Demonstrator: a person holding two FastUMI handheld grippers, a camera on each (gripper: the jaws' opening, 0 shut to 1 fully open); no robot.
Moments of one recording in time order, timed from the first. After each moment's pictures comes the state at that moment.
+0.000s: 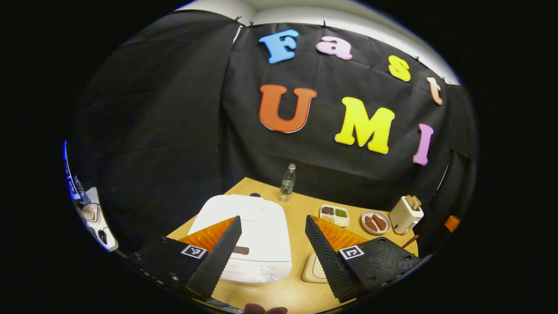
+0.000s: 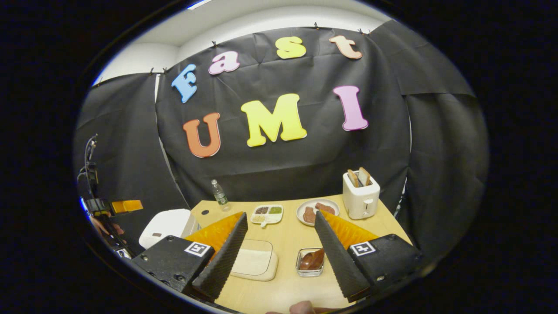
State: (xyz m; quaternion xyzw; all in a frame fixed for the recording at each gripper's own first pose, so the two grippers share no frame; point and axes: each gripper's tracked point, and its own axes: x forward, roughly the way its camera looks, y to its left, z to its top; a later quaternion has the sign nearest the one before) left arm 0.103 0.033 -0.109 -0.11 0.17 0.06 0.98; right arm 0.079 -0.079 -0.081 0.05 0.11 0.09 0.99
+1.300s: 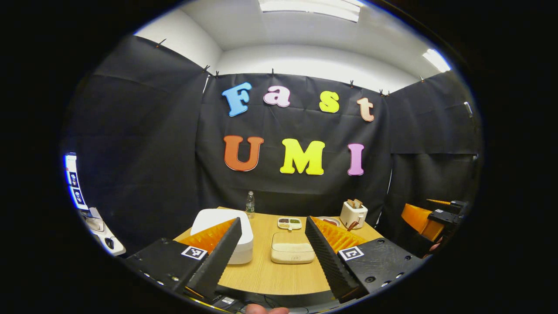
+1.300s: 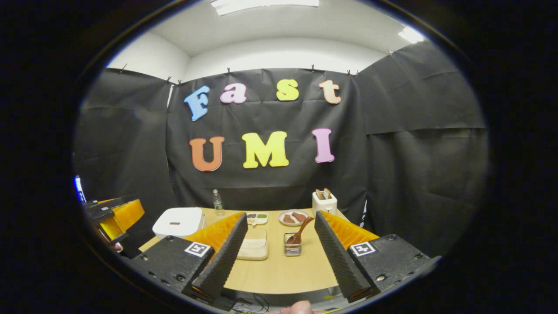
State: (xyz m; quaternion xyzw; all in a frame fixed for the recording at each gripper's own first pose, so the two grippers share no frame) left arm -0.159 -0.071 -0.038 -0.06 0.03 -0.04 1.00; right arm -0.193 -0.060 -0.047 -0.01 0.02 0.01 1.00
